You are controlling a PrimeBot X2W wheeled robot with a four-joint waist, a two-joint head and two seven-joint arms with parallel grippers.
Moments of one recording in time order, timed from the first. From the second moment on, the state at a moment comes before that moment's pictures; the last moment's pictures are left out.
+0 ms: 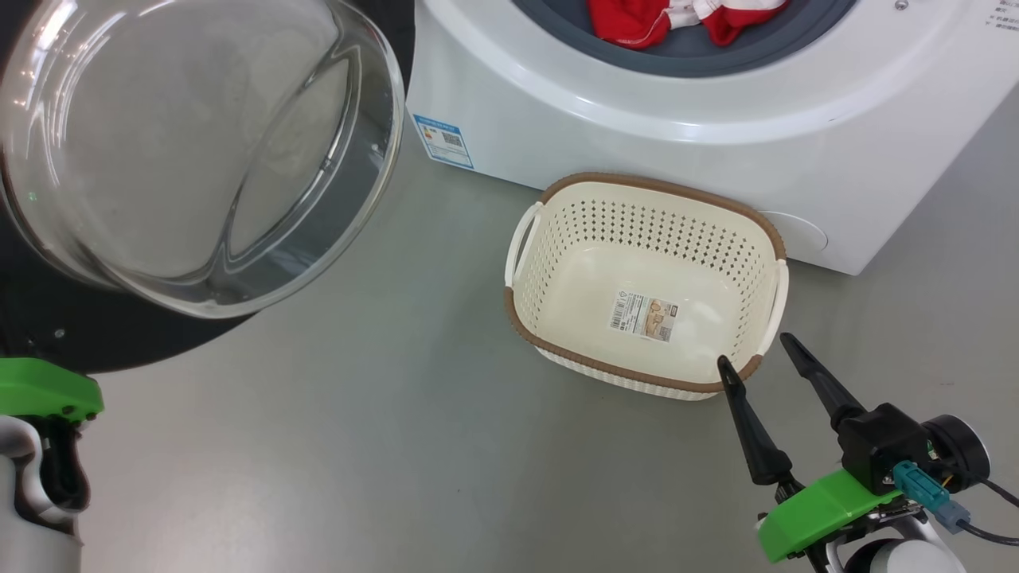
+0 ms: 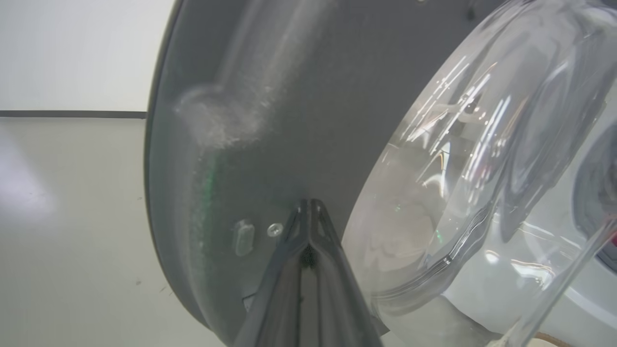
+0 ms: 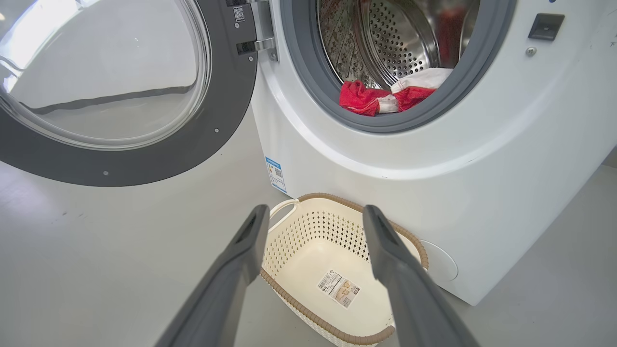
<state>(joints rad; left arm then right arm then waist) -0.56 0.30 0.11 0.68 -0.59 0.08 -0.25 -0.02 -0.05 0.05 0.00 0.08 0.13 -0.05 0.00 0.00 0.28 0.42</state>
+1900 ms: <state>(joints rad) 0.08 0.29 -0.01 -0.03 -0.55 -0.07 -0.21 0.03 -0.04 -0.08 0.08 0.18 0.13 -0.26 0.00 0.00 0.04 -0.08</state>
